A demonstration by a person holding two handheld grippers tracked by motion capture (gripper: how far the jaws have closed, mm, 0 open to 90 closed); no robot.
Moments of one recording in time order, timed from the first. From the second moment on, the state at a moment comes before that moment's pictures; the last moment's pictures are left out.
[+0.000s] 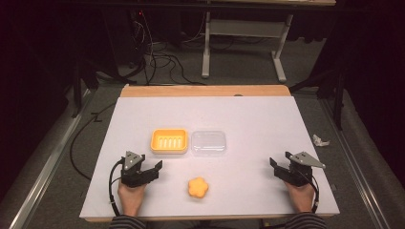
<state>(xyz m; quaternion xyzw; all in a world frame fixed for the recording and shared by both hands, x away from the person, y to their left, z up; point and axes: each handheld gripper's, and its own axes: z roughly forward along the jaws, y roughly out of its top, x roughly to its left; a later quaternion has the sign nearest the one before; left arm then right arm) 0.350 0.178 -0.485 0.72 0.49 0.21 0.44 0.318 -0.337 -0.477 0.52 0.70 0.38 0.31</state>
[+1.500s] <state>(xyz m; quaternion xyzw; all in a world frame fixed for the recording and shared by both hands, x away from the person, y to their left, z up) 0.350 0.163 -0.460 0.75 0.45 0.19 0.45 0.318 -0.337 -0.477 0.52 0.70 0.38 0.31</state>
